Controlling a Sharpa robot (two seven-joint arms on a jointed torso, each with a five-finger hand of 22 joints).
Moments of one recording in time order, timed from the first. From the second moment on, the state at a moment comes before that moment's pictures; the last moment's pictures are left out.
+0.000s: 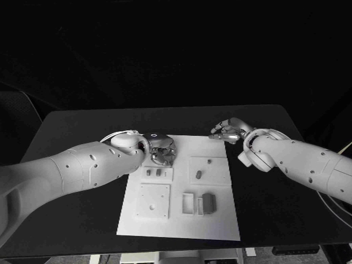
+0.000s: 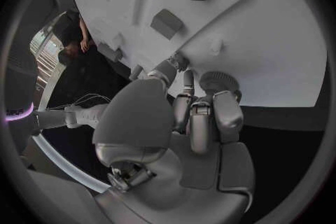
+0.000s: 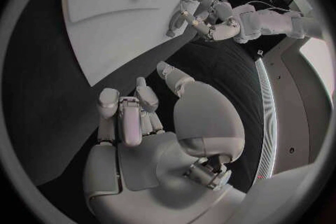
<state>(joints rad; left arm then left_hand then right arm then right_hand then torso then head) 1.25 -0.43 -0.24 0.98 -1.49 -0.13 0.14 1.30 -0.09 0.25 -0.08 0.18 0.90 0.09 0.33 0.63 1.34 -0.08 1.53 0.97 1.47 -0.13 1.66 1.31 0.24 1.25 -0.09 1.66 0.63 1.13 -0.62 0.00 1.07 -0.94 -0.31 -0.02 1.11 -0.11 0.44 -0.08 0.20 0.77 0.15 0.32 0.43 1.15 -0.01 1.36 1.05 1.35 -0.09 1.65 1.26 0.25 0.94 0.00 1.66 0.83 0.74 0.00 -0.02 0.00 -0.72</state>
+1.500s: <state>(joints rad) 1.25 -0.42 -0.24 0.97 -1.49 -0.12 0.14 1.30 -0.07 0.27 -0.08 0.18 0.93 0.10 0.33 0.63 1.34 -0.08 1.53 0.98 1.47 -0.13 1.66 1.31 0.24 1.25 -0.09 1.66 0.64 1.13 -0.62 0.00 1.07 -0.94 -0.31 -0.02 1.10 -0.11 0.44 -0.08 0.20 0.77 0.15 0.32 0.43 1.15 -0.01 1.36 1.05 1.35 -0.09 1.65 1.26 0.25 0.94 0.00 1.66 0.83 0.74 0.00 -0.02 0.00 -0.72</state>
